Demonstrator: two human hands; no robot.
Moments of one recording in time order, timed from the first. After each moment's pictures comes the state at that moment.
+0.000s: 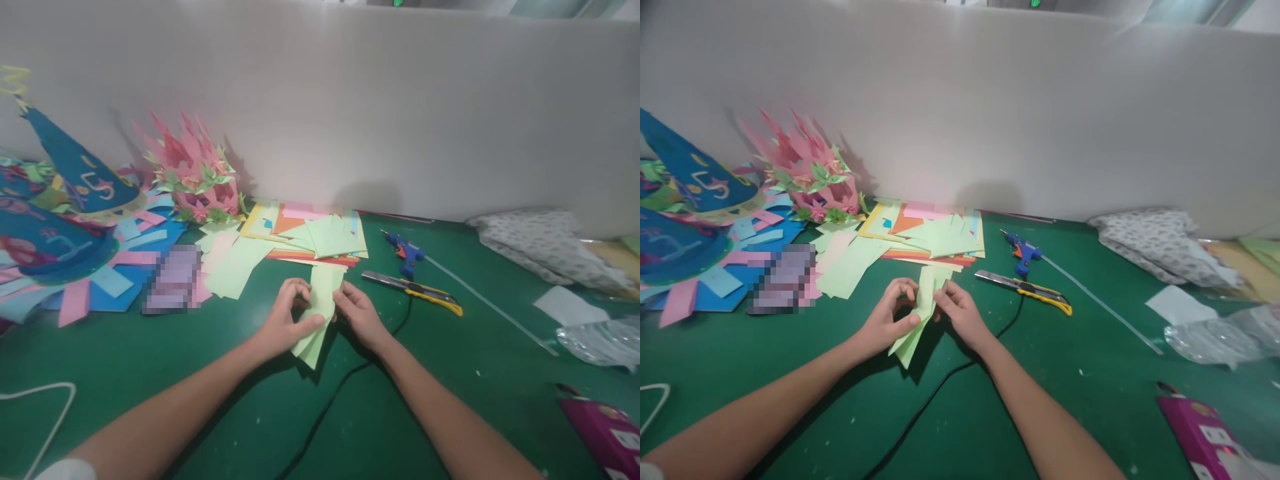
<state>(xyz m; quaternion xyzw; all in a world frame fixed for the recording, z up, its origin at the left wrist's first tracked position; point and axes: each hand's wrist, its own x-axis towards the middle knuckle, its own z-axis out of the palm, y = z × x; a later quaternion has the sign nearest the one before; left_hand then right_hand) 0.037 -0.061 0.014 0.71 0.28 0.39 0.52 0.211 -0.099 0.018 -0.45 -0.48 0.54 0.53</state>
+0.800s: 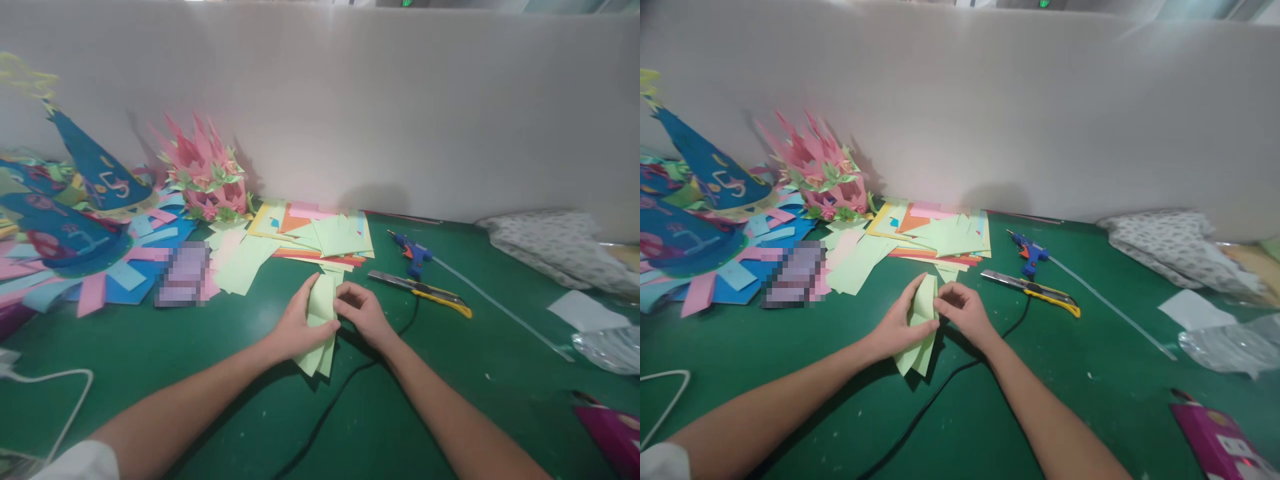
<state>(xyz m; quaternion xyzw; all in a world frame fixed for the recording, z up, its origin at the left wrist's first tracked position) 0.043 -0.073 0.020 0.69 0.38 0.30 0.53 0.212 -0.099 0.019 -0.48 -0.51 0.49 0.52</state>
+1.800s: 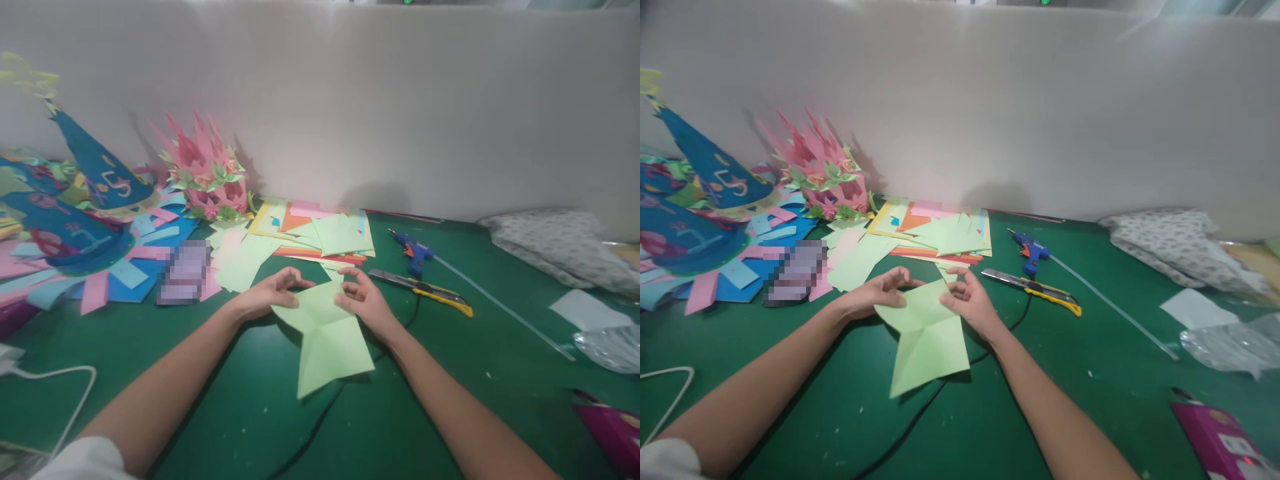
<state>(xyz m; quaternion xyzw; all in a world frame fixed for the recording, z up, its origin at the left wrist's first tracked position) 0.001 -0.009 0.022 0.54 0.22 0.19 0.79 0.223 -0.095 0.018 -0.48 -0.46 0.55 0.51</state>
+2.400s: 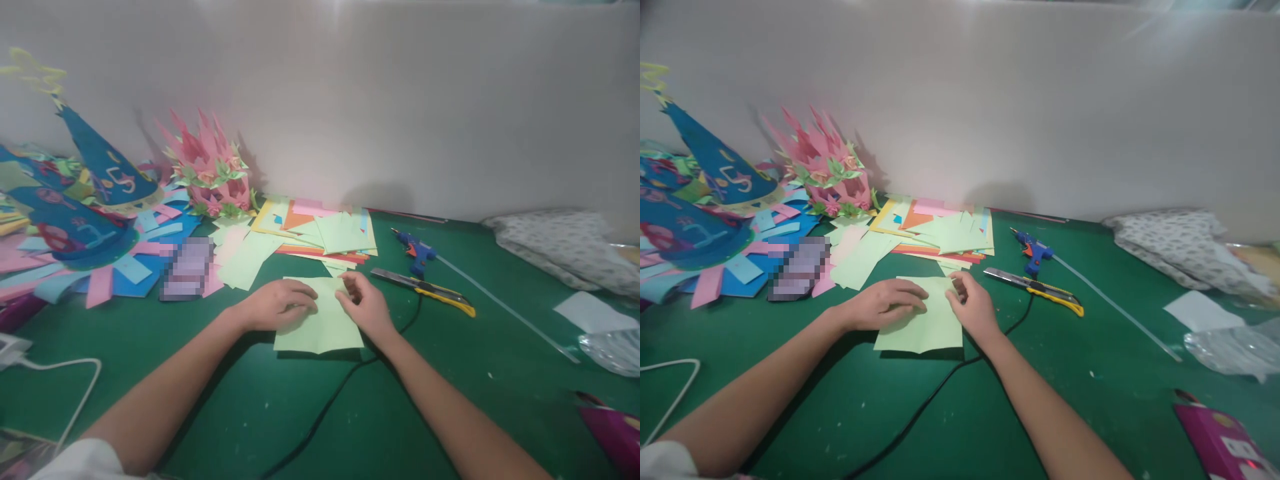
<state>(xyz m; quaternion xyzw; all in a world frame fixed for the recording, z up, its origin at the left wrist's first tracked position) 0.001 -0.025 0.036 0.93 0.13 0.15 0.30 0.219 -0.097 0.005 -0.64 -0.59 0.24 0.43</state>
